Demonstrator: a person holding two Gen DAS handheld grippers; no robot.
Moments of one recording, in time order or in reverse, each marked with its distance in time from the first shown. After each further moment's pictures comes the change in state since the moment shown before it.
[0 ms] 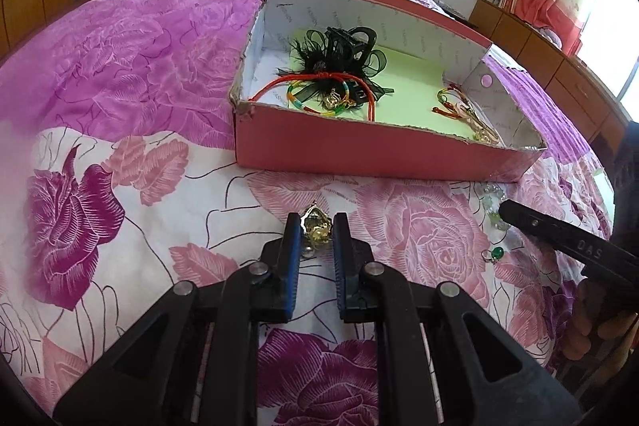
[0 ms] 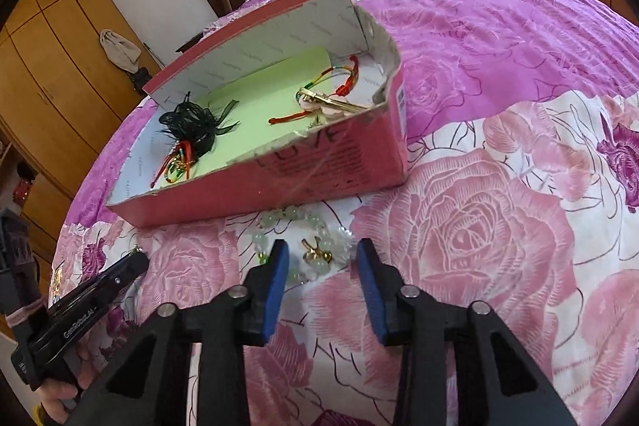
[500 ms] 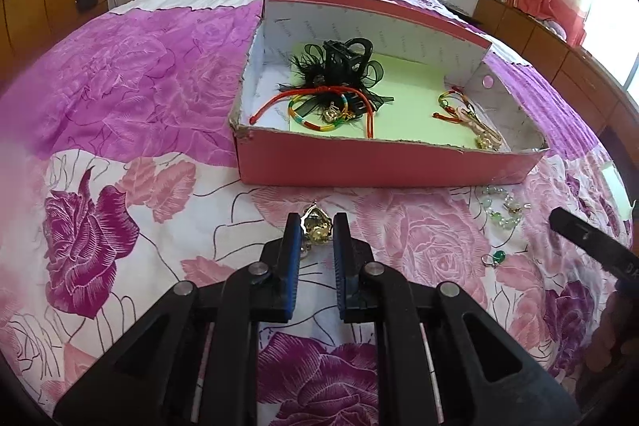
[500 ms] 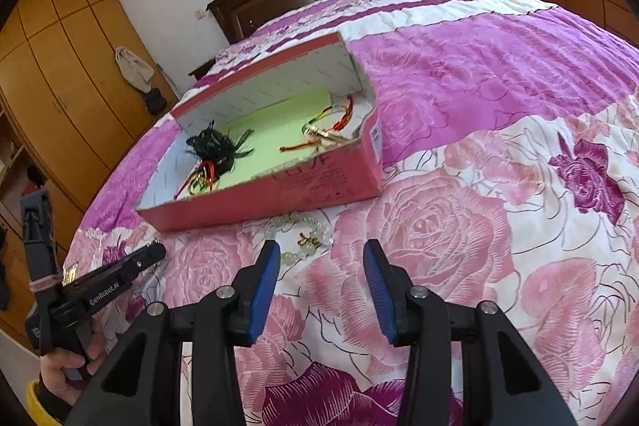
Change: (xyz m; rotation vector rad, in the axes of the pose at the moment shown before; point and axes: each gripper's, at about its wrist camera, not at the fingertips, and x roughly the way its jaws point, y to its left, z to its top) left arm -0.008 -0.008 0.005 0.036 -0.013 0.047; right arm -0.050 -0.005 -0.013 -0.029 -0.107 0.024
